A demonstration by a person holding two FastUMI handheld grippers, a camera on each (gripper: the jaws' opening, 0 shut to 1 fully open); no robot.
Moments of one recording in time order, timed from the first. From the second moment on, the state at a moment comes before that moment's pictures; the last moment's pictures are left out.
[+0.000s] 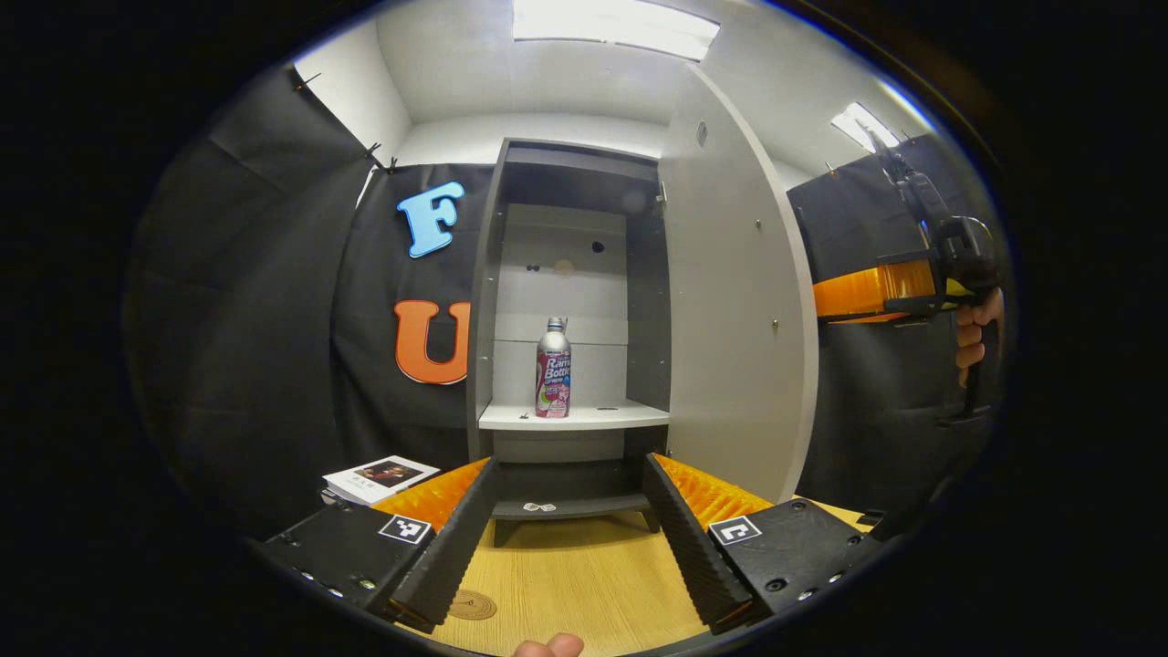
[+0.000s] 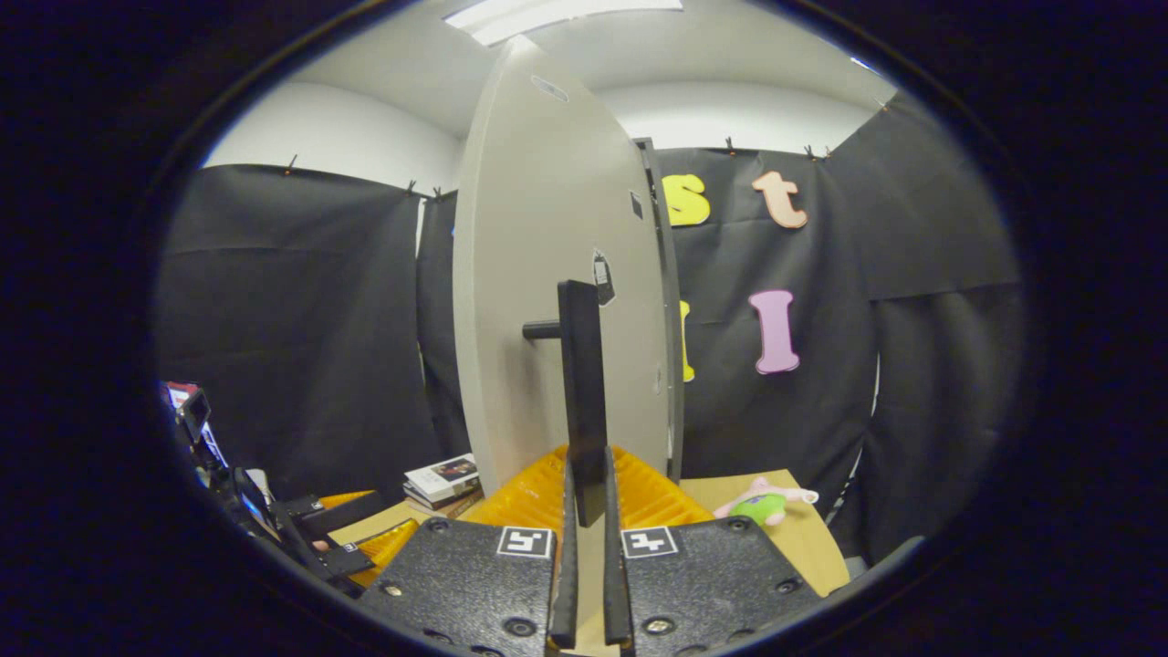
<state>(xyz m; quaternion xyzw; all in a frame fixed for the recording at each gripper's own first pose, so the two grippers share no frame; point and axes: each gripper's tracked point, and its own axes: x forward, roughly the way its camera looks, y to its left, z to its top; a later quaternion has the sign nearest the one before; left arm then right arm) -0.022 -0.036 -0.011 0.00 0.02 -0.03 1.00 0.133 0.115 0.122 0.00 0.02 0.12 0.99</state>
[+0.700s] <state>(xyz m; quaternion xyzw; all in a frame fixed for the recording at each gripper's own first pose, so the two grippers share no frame) -0.016 -0.051 -0.020 0.00 0.03 -0.05 1.00 0.134 0.048 0.133 -0.01 0.01 0.02 1.00</state>
